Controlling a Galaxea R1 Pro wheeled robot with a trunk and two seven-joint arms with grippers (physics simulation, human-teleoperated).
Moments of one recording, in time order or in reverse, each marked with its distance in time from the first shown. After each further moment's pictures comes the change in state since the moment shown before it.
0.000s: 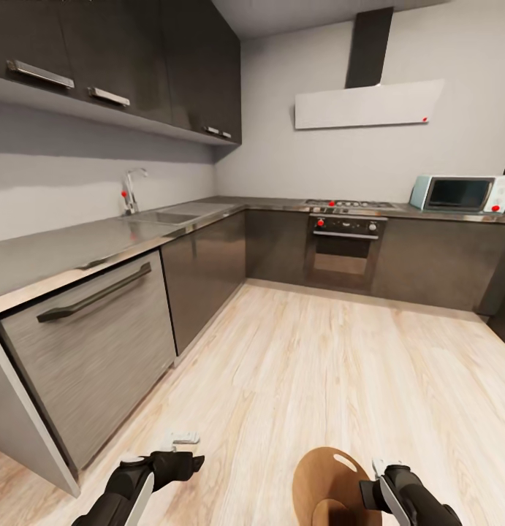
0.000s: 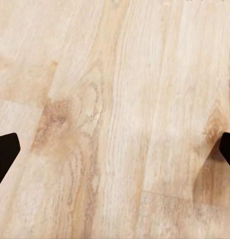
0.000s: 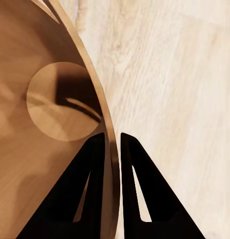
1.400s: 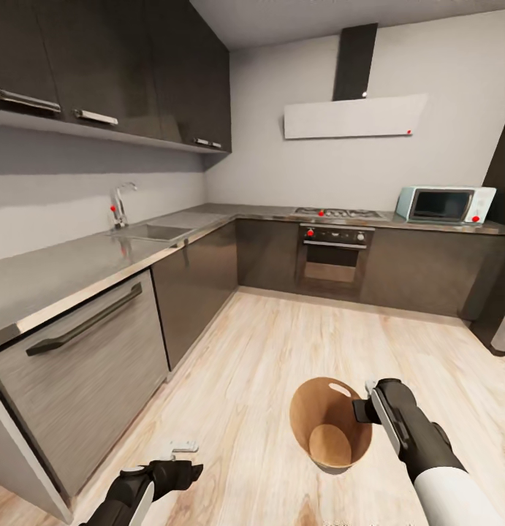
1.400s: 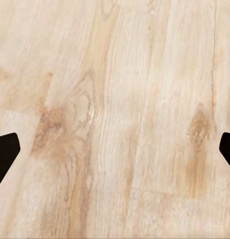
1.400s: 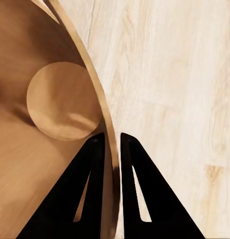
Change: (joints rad) left arm -0.001 0.000 0.003 0.078 0.003 -0.054 0.009; right arm -0.121 0.010 0.008 -0.452 0.026 0.440 -0.014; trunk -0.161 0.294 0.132
